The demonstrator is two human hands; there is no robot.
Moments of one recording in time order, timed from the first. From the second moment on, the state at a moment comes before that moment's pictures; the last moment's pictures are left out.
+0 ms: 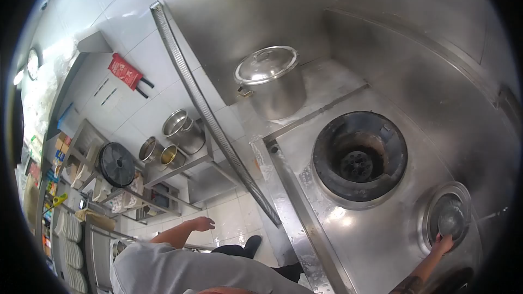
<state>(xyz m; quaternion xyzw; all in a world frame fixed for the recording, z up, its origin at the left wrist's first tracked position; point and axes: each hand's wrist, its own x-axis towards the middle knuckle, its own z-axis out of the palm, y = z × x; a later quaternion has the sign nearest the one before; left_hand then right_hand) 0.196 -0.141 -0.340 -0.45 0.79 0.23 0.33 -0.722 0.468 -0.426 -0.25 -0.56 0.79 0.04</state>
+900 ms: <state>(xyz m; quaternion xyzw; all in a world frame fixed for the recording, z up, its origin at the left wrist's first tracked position) 0.518 -0.179 -0.510 -0.26 0.89 0.21 0.32 -0.141 -0.353 -0.147 0.03 -0.50 0.62 -0.60</state>
